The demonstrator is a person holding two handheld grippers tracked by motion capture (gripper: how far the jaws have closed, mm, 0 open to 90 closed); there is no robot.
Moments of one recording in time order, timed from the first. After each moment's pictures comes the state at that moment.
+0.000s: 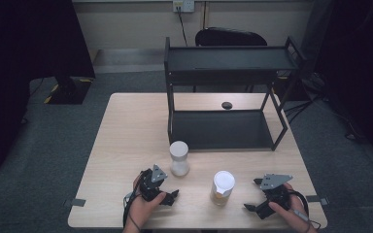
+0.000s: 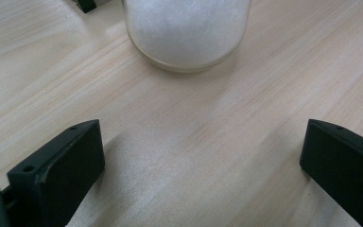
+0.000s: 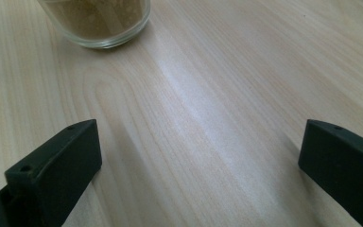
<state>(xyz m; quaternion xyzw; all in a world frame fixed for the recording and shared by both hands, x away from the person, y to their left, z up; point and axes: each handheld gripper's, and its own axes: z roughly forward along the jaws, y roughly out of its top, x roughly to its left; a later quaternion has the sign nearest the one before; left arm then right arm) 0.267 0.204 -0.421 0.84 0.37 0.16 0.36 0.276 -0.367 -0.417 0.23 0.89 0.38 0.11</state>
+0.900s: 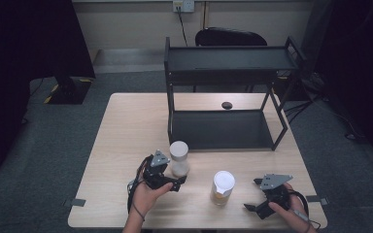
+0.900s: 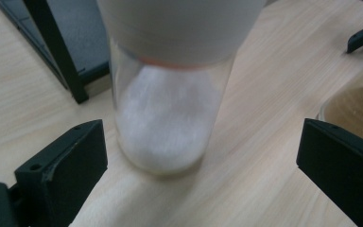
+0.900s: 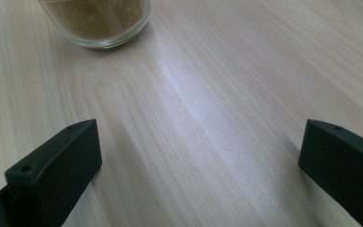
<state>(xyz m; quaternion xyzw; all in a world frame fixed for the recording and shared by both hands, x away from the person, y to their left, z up) 0.292 0.204 -0.388 0.80 0.38 0.13 0.44 0.276 -0.367 -0.417 0.23 0.89 0.38 0.11</state>
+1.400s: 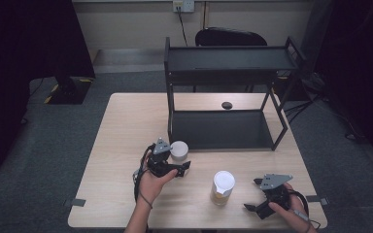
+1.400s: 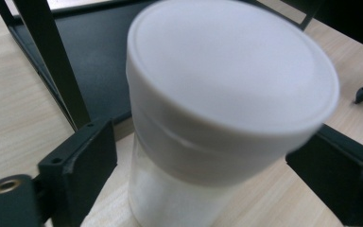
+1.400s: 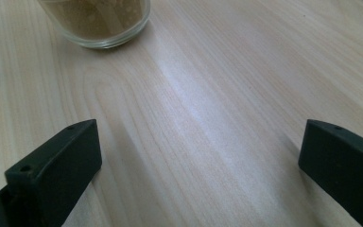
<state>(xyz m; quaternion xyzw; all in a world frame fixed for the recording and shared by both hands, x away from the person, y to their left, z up) 0.308 0.195 -0.383 0.78 0.39 0.14 0.47 0.276 -0.367 -0.417 0.23 0.89 0.38 0.11</state>
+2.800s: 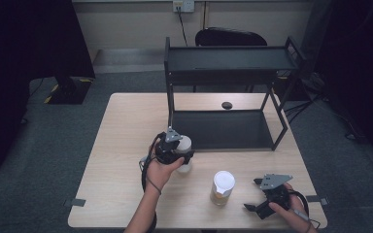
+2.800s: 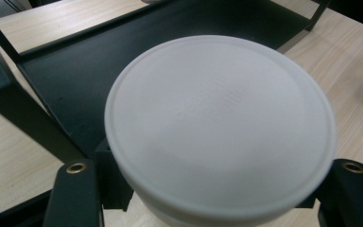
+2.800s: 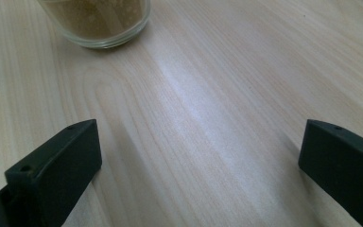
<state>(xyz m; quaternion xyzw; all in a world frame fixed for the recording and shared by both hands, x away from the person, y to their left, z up) 0.332 0.164 -0.342 0.81 0.37 0.16 0.42 0.277 -0.367 -0.417 0.23 0.89 0.38 0.11</state>
